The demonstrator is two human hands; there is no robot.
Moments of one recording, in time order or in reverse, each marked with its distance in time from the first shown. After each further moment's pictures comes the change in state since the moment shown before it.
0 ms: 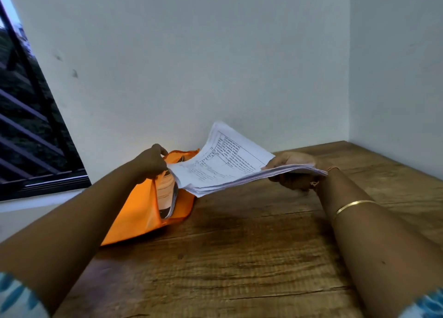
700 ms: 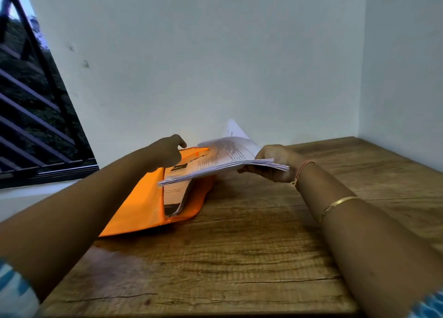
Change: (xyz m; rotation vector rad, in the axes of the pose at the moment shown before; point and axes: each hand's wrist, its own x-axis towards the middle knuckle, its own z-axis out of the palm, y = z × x) left_hand -0.010 0.011 0.004 0.199 -0.081 0.138; right_hand 0.003 -0.028 0.069 -0.114 0.200 0.005
